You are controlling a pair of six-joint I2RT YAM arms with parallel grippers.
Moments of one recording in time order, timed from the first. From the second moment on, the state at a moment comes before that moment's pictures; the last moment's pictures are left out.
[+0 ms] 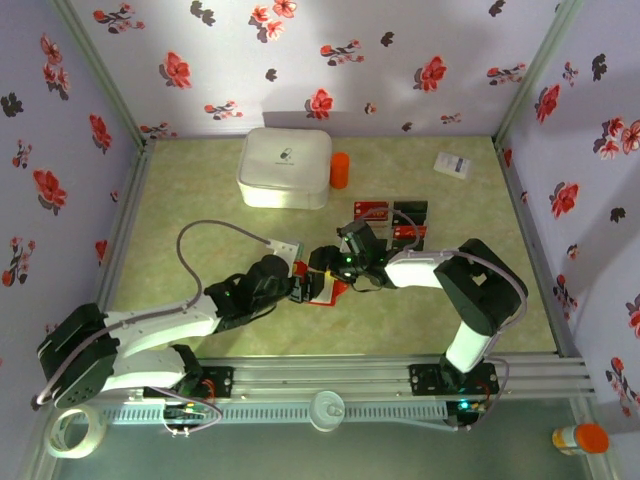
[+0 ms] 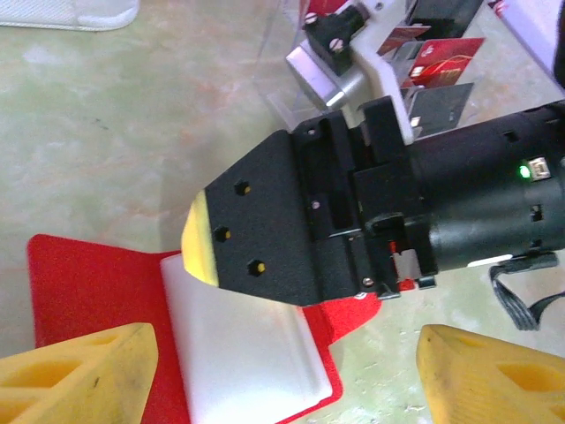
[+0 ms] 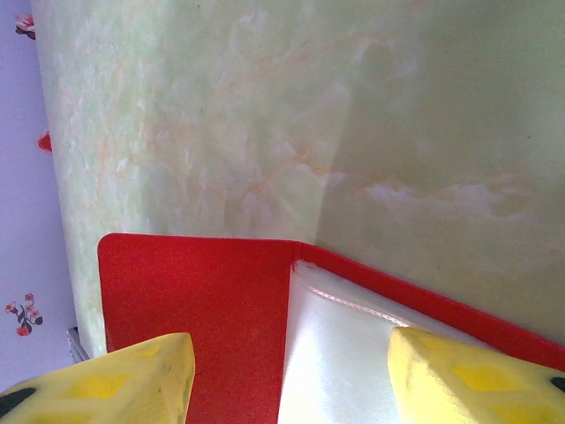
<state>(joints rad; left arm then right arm) -1.02 1.19 0.54 0.08 -0.19 -0.57 0.72 1.71 0.75 0.21 -0.39 0.99</state>
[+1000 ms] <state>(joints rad) -1.02 1.43 0.41 0.27 -0.20 -0.59 0.71 1.71 0.75 0.17 -0.39 0.98</state>
